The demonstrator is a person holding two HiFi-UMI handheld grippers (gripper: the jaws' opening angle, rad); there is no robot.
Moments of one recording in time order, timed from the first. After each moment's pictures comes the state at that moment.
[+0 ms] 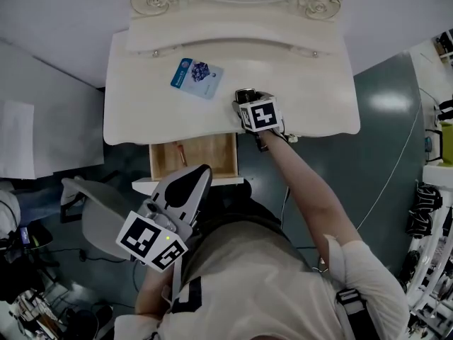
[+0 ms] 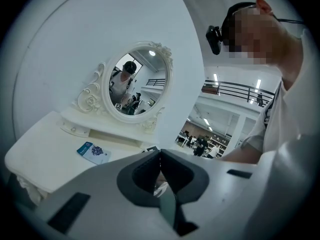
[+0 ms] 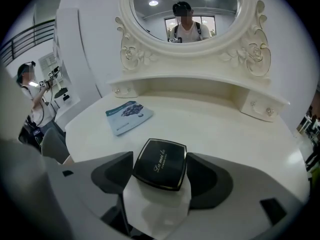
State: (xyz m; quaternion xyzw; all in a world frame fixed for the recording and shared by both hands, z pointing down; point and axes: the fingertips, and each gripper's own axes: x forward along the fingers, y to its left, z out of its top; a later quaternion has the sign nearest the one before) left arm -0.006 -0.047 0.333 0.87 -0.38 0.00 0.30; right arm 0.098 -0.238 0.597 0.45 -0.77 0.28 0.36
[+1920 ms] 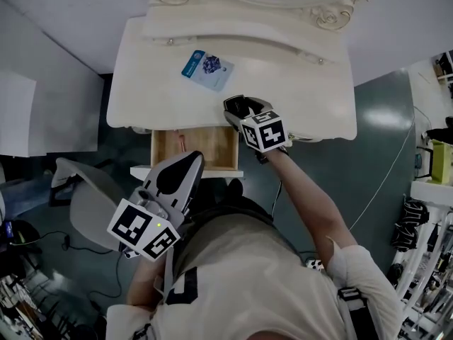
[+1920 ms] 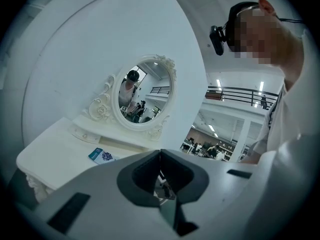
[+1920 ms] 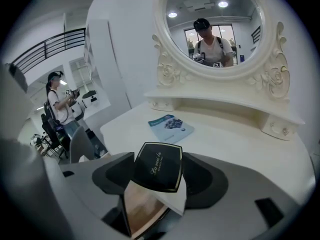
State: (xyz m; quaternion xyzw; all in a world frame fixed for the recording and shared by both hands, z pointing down) left arm -0.048 -0.035 0.323 0.86 -0.42 -0.04 0.28; right arm 0.033 -0.177 0.533 0.35 -0.85 0.23 0.31
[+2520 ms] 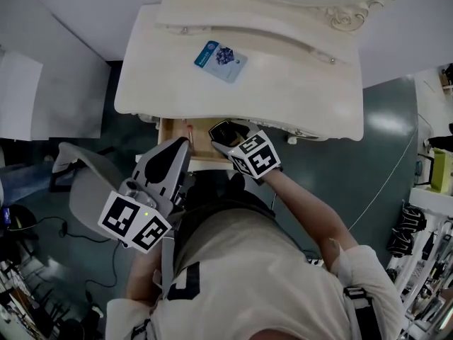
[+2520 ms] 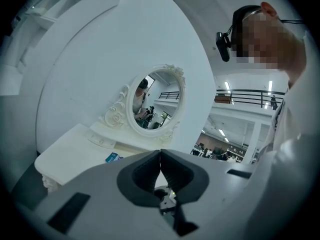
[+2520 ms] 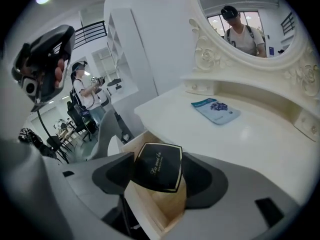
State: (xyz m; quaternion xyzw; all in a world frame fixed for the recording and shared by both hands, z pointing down) left arm -0.099 -0.032 0.324 0.83 -0.48 -0.05 0.27; right arm -0.032 -0.066 0.551 0.21 -0.88 0.23 0.35
